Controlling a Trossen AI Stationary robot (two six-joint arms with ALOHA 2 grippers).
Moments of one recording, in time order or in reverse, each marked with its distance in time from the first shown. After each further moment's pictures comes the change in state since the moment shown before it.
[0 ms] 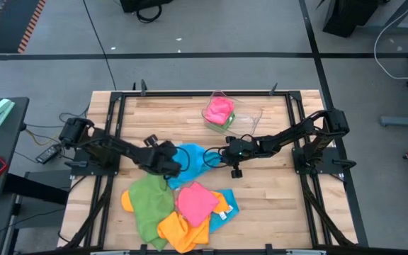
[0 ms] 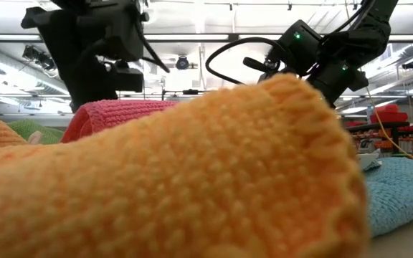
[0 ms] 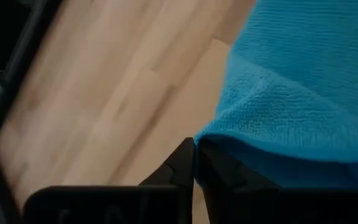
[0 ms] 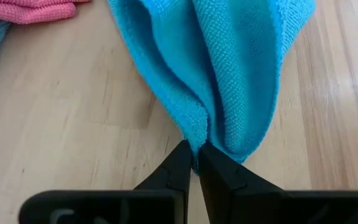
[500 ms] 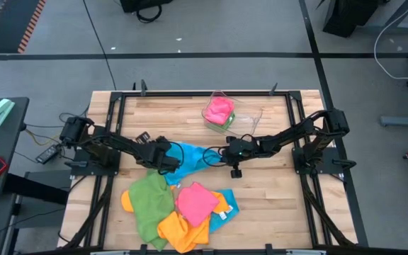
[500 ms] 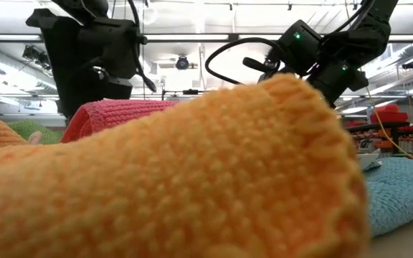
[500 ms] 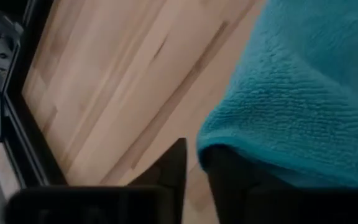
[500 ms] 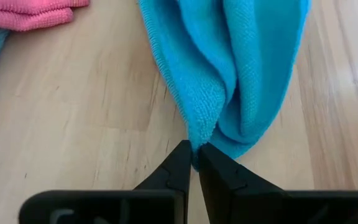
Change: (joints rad) left arm 0.053 0.000 0.000 -0.219 0.097 -0.104; right arm 0.000 0.000 0.000 0.000 0.000 0.043
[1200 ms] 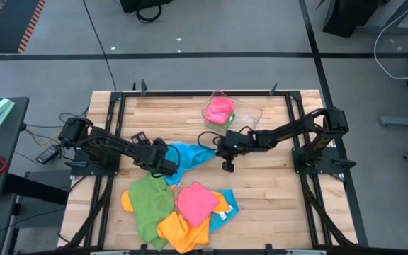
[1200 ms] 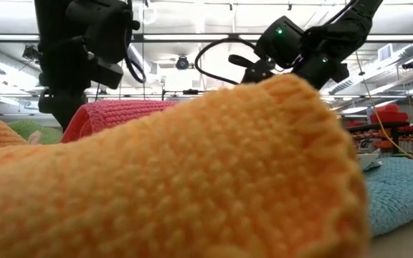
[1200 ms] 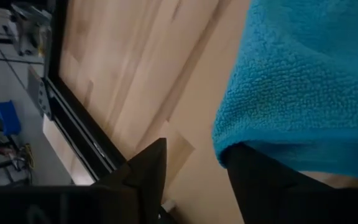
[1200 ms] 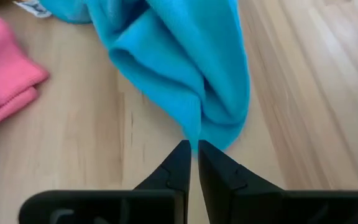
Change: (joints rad) left arm -0.065 -0.005 0.122 -0.310 0.079 0.002; right arm -0.067 0.000 0.113 -0.123 0.000 0.246
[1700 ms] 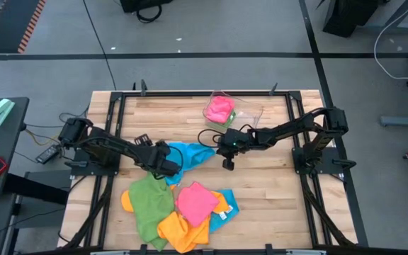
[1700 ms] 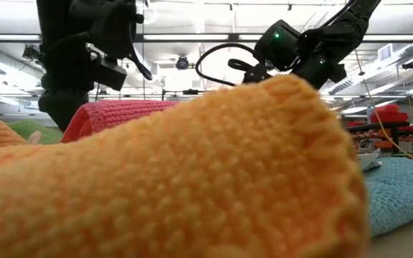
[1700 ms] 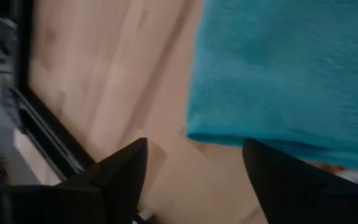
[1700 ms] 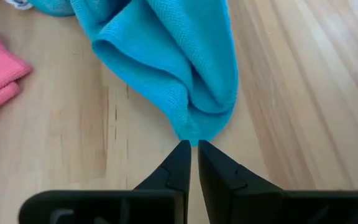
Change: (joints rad) left arm -0.024 0.000 0.000 0.091 0.060 0.047; right arm -0.018 0.000 0.006 -0.022 -0.013 -0.018
